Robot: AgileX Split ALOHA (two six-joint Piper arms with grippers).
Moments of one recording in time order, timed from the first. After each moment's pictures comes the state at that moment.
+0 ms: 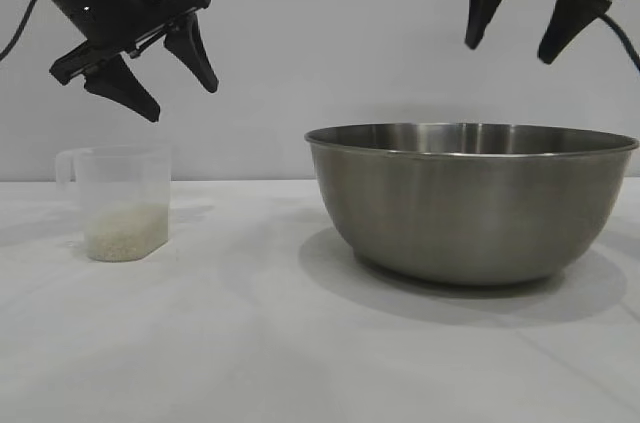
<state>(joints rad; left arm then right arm) -0.15 2.03 -1.46 -0.87 0.49 0.57 0.14 2.03 -1.82 0.26 1.11 -0.17</state>
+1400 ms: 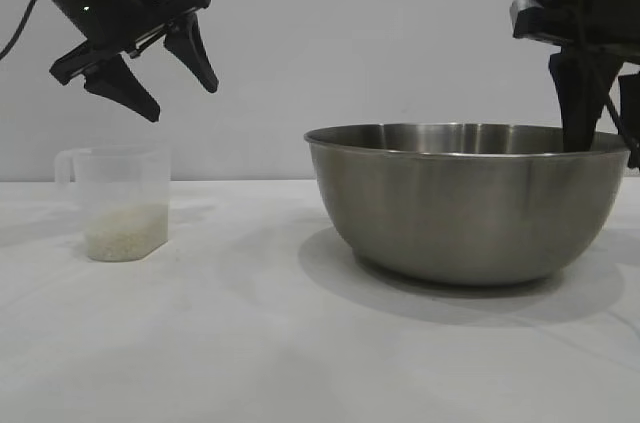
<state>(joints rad) -0.15 2.03 -1.46 -0.87 0.49 0.57 0.14 2.02 -1.48 0.27 1.20 -0.17</state>
